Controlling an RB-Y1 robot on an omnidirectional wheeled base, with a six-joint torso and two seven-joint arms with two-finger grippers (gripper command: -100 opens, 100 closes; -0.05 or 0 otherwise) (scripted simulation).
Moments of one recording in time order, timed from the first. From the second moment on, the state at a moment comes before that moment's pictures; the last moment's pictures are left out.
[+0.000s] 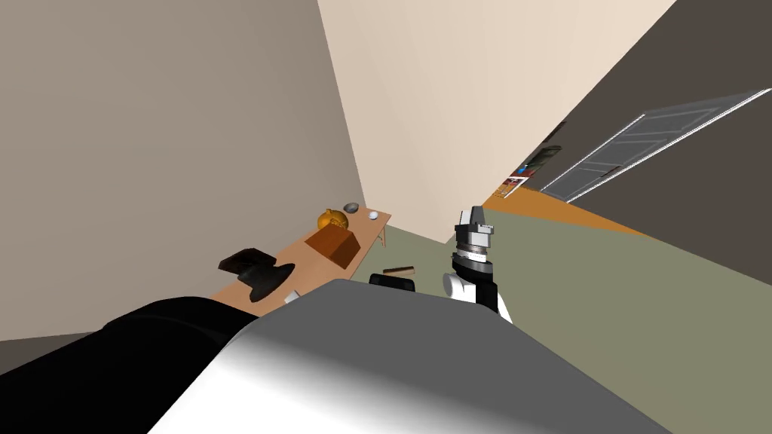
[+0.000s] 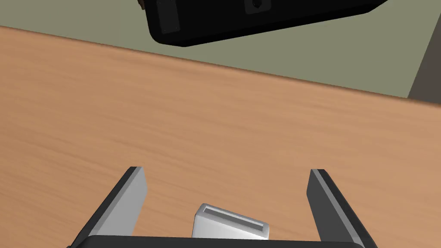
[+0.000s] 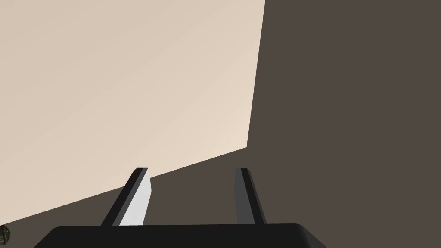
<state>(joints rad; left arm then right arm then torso) 0.55 1.12 -0.78 -1.01 -0.34 -0.56 1.27 0.49 0.00 0.06 -2.30 0.08 -0.47 0.13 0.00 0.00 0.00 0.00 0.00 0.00</state>
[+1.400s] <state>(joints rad) 0.52 1.03 -0.87 -0.77 -0.37 -0.42 1.30 0.49 0.00 0.06 -2.30 0.08 -0.47 0.13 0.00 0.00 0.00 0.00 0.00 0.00</state>
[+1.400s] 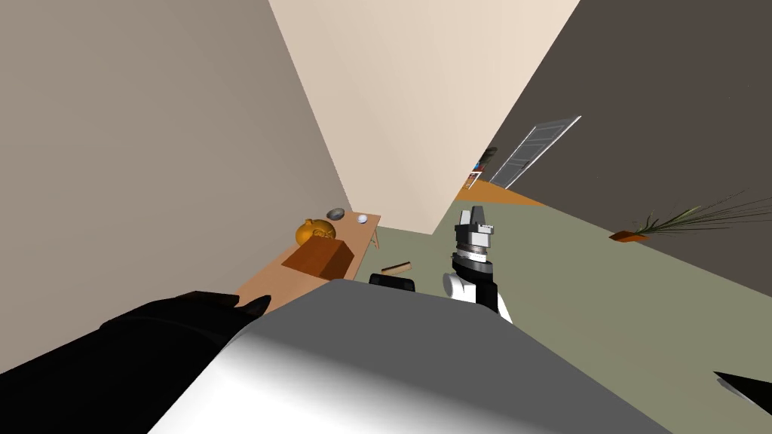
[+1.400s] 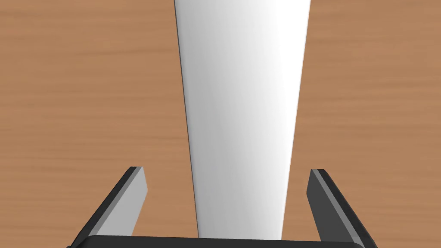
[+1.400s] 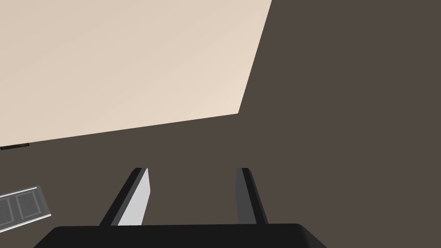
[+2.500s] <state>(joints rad) 0.52 1.09 -0.87 -0.81 -0.38 -0.44 1.33 0.49 0.01 0.06 -2.30 0.08 -0.47 0.13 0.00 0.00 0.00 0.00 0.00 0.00</state>
